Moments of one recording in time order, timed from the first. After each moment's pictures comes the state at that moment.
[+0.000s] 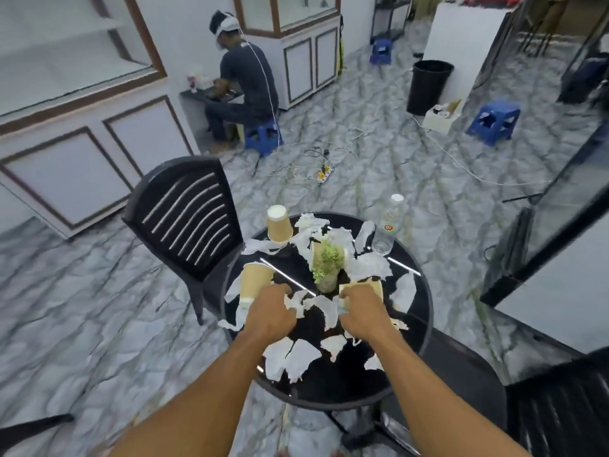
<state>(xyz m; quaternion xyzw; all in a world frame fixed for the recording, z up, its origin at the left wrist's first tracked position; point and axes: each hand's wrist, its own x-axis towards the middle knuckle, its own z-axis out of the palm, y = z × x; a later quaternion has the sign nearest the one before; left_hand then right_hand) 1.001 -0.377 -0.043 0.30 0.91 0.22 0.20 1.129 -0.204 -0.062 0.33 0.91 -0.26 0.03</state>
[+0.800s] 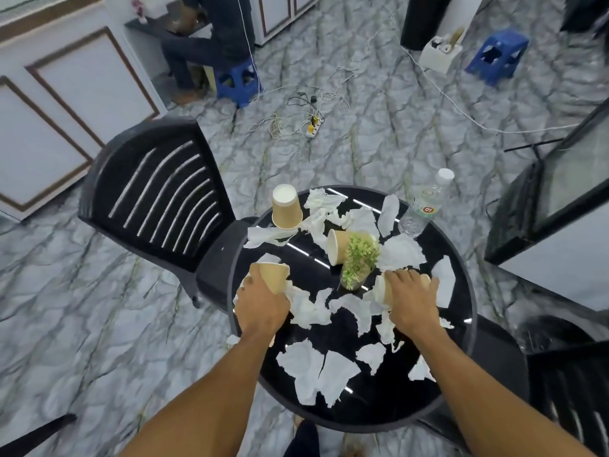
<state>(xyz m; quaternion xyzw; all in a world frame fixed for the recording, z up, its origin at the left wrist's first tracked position) 0.885 -0.370 -0.116 0.14 0.95 0.22 0.17 1.082 -0.163 -0.116 0.38 0.91 -0.02 0.15</state>
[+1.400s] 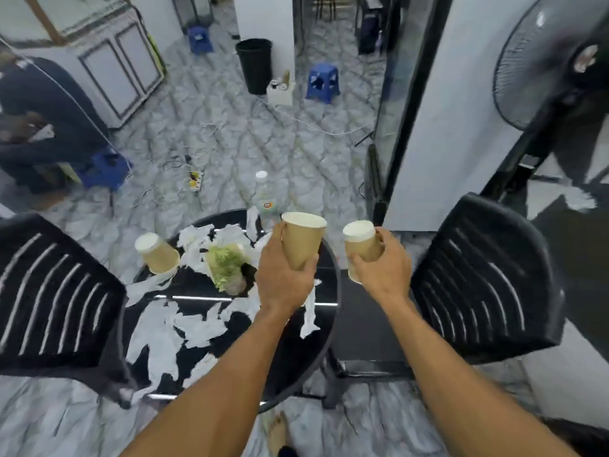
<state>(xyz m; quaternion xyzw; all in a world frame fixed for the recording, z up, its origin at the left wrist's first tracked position) 1.125 -0.241 -0.014 0.46 0.76 0.44 0.12 1.298 -0.176 -0.010 0.63 0.62 -0.28 -0.37</state>
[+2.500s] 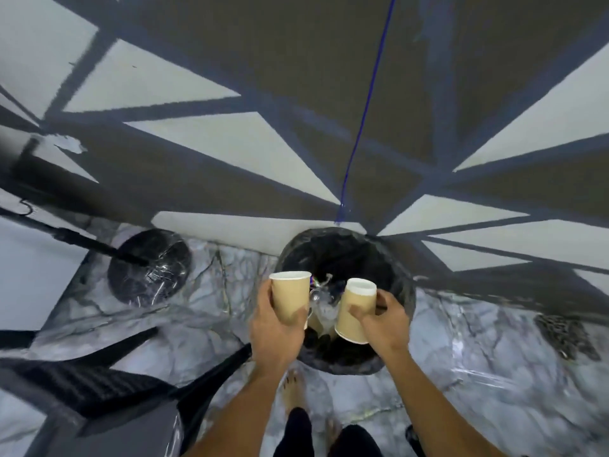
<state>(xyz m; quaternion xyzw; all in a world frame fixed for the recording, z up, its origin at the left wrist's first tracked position) 1.755 -0.292 -0.192 0.77 0.44 0.07 0.46 1.858 -0.460 -0.196 0.87 -0.12 -0.21 -0.43</state>
